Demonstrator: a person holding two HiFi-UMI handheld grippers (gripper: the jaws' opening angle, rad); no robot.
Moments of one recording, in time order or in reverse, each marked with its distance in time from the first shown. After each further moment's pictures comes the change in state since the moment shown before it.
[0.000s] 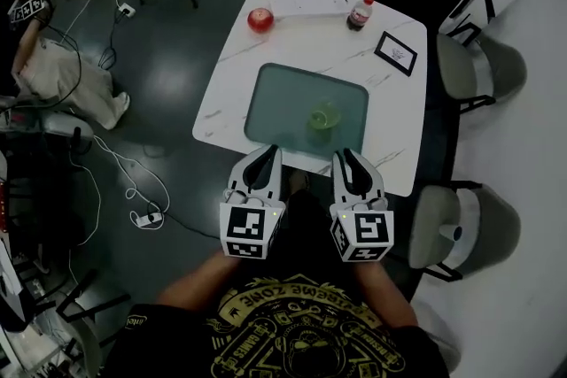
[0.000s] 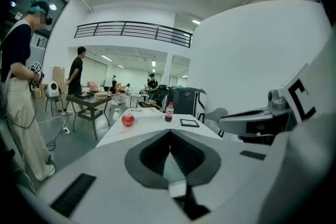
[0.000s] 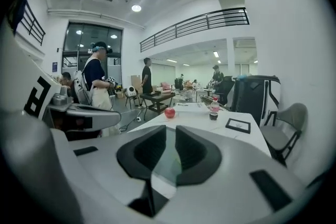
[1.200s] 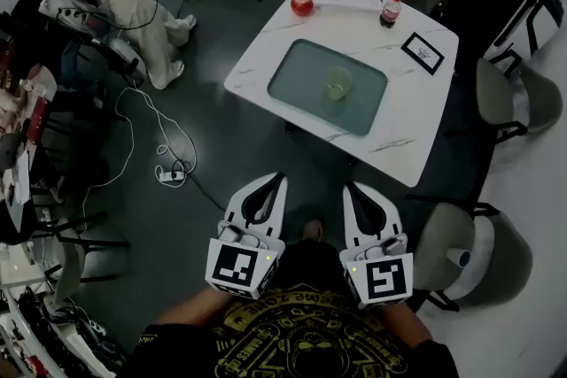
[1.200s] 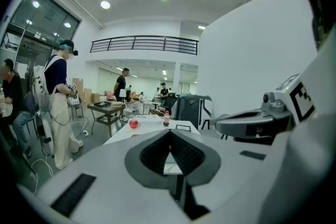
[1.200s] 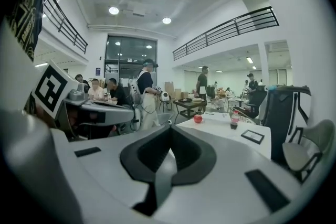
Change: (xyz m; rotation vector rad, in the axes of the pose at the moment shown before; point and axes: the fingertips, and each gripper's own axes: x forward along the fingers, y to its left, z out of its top) left arm -0.159 -0.158 0.014 -0.027 -0.068 0.191; right arm -0.201 0.013 0.021 -0.137 -0.085 0.379
